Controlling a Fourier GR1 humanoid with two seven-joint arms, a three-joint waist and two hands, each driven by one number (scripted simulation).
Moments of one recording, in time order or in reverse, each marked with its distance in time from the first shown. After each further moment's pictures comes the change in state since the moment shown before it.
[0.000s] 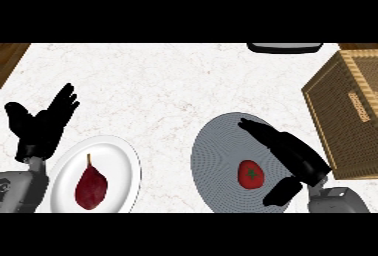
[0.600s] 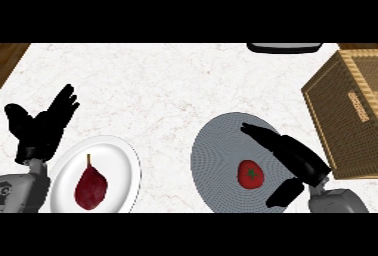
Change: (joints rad) left arm 0.015 -0.052 0.052 -0.040 -0.064 -0.032 0.031; right arm 0.020 0.012 -0.041 0.076 0.044 0.013 -0.135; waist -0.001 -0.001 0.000
